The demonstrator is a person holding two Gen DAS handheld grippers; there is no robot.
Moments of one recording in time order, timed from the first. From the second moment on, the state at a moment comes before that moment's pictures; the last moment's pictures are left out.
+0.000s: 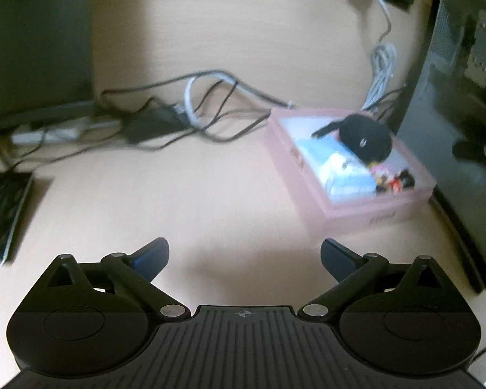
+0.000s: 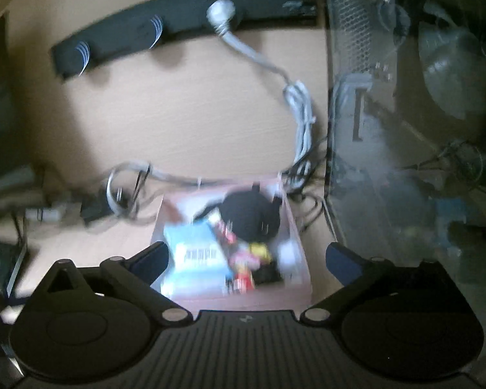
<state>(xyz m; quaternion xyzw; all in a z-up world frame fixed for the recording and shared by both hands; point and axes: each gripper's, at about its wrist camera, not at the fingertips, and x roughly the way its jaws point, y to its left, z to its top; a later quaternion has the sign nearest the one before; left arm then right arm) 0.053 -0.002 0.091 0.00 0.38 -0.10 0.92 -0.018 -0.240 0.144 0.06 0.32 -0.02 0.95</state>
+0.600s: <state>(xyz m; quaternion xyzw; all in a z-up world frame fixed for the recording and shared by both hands) 0.014 -0.016 0.014 0.03 0.38 -0.05 0.92 -0.056 -0.212 0.022 -0.02 0.42 0.04 0.91</state>
